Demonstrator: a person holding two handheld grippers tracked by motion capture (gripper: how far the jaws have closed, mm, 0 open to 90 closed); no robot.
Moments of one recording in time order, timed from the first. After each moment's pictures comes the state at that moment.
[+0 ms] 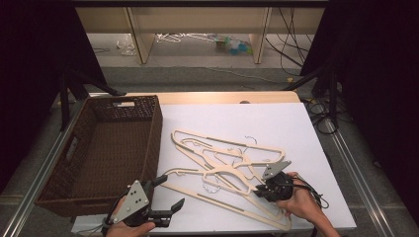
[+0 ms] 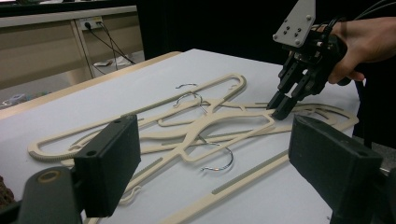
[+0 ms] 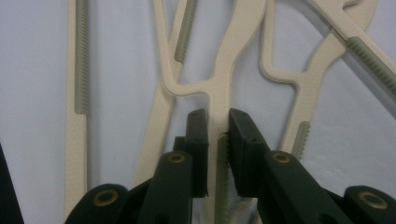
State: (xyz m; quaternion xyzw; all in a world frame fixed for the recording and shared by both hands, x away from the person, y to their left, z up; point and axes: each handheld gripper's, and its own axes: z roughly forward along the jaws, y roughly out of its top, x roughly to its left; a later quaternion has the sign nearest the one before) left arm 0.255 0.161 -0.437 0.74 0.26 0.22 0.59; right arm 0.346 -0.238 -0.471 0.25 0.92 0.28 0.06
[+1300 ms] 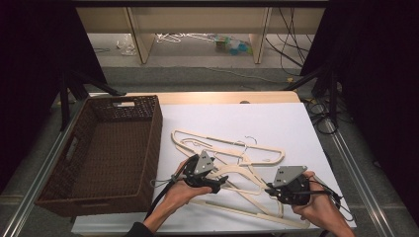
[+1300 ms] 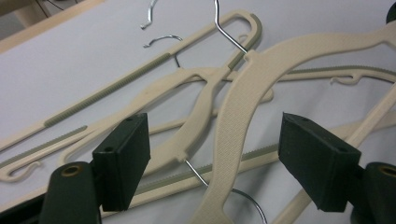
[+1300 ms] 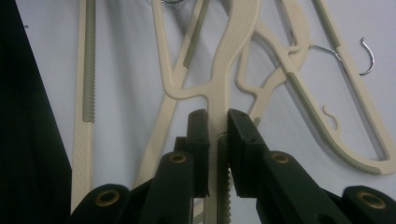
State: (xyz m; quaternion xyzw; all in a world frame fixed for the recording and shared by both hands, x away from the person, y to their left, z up) left arm 0.361 0.036 -0.462 0.84 0.25 0.16 0.45; right arm 0.312 -0.250 -0.413 0.19 0.94 0.25 0.15
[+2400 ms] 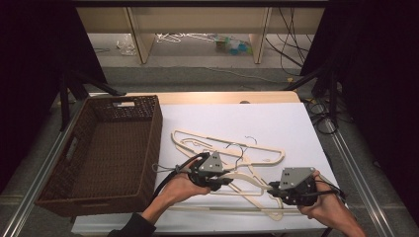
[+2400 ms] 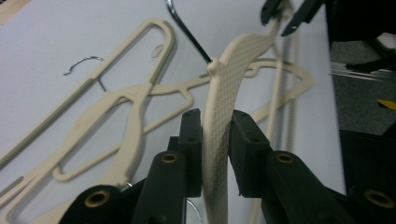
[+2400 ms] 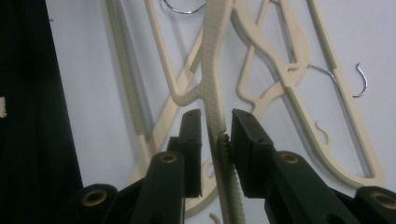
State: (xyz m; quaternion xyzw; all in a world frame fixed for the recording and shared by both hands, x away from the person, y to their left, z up) left arm 0.348 0.026 -0.418 0.89 0.13 0.07 0.44; right arm 0.309 -0.261 -0.407 0.14 0.94 0.28 0.15
